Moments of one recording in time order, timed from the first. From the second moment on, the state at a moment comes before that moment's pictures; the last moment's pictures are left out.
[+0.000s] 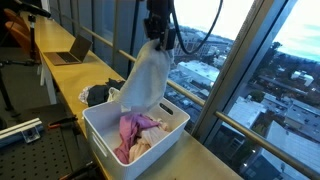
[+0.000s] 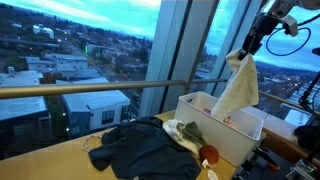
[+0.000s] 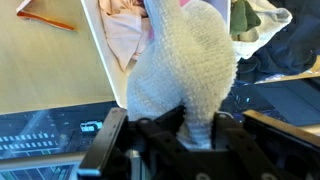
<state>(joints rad) -0.09 -0.10 -0.05 -1.98 0.07 2.07 -0.17</state>
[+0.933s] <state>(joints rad) 0.14 -0.01 0.15 -1.97 0.06 2.09 -0.11</state>
